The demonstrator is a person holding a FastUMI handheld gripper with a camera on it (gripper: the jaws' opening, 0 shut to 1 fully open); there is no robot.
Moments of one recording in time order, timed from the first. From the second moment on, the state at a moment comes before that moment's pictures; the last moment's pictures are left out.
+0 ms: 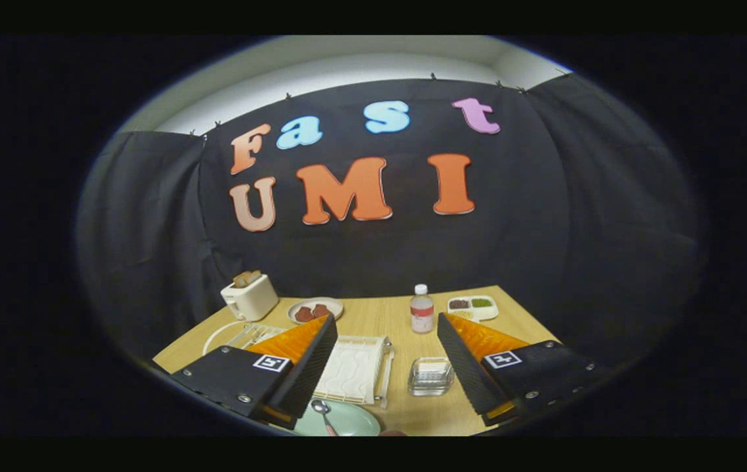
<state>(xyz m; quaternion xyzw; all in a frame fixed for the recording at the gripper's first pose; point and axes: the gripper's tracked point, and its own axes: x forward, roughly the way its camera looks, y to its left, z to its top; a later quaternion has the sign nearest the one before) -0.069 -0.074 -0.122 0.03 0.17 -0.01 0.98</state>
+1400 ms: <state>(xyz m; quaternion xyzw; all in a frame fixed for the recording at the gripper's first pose) -0.044 -0.057 -0.007 -0.01 0.01 -0.04 1.00</state>
